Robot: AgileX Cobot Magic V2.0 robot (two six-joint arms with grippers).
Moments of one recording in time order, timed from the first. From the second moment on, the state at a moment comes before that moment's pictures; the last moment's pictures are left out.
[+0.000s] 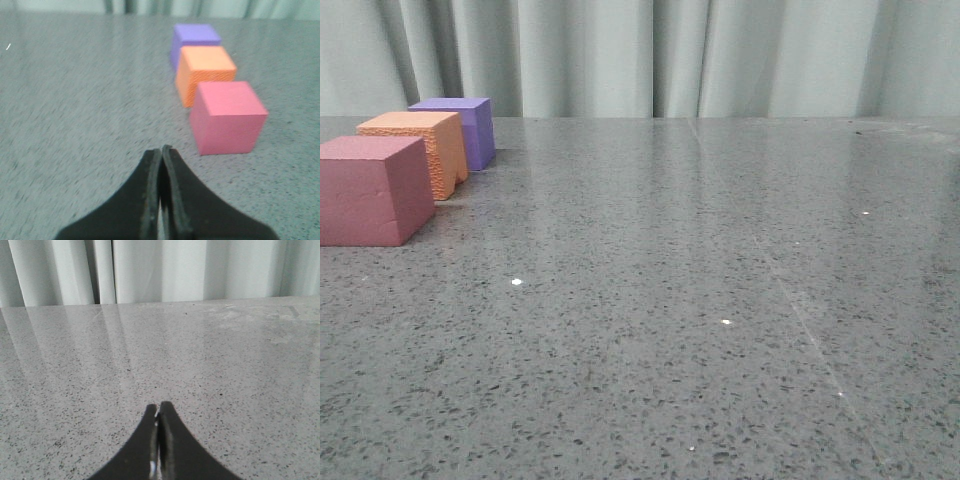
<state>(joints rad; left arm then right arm) -0.37 0.28 -0.33 0.50 0.44 -0.58 0.07 -0.01 0.03 0.05 0.09 0.04</state>
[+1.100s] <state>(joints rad) -0.03 0.00 0.00 0.11 -0.02 -0.12 0.07 -0.01 0.03 0.05 0.09 0.04</state>
